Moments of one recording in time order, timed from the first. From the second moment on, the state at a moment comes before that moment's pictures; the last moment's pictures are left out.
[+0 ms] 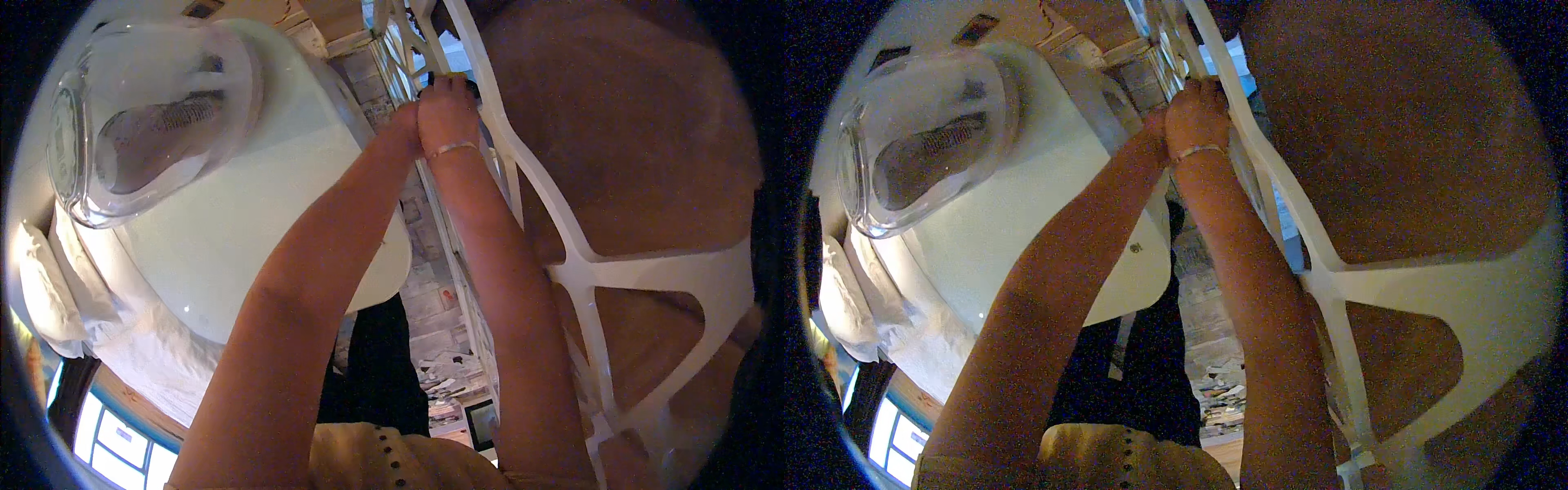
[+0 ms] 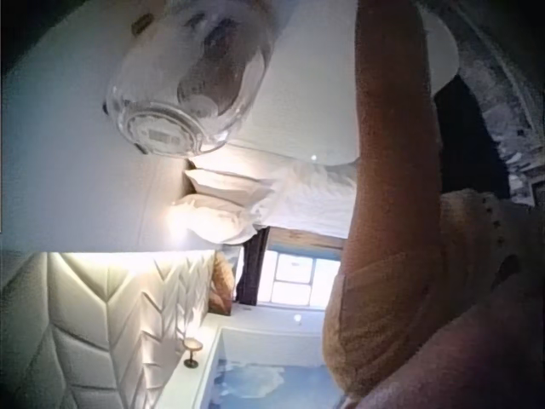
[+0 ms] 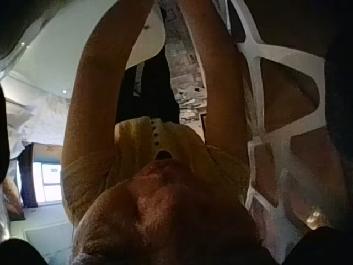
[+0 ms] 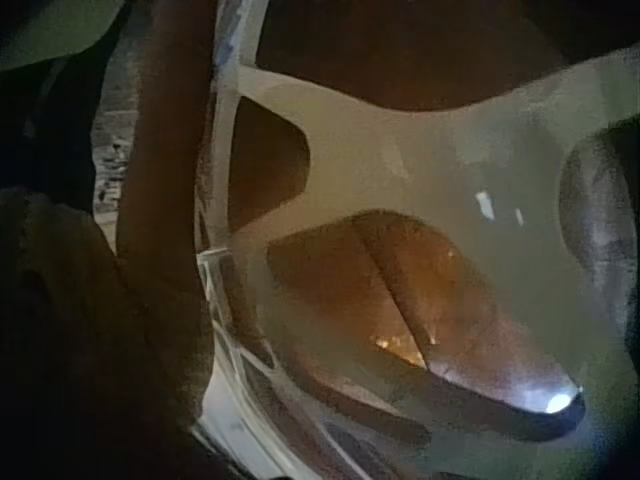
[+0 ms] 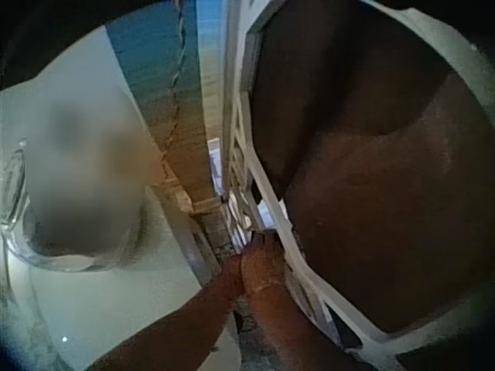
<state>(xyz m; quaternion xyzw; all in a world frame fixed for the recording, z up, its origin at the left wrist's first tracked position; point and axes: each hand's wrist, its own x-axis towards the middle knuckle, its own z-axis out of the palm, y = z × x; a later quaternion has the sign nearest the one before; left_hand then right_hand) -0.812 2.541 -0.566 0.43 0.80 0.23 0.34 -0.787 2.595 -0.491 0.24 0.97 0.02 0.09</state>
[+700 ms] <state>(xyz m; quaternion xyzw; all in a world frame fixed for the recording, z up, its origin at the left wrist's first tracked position) -0.795 2.523 -0.512 0.45 0.78 0.31 0.32 -0.735 2.559 -0.438 0.36 0.93 -0.01 0.05</state>
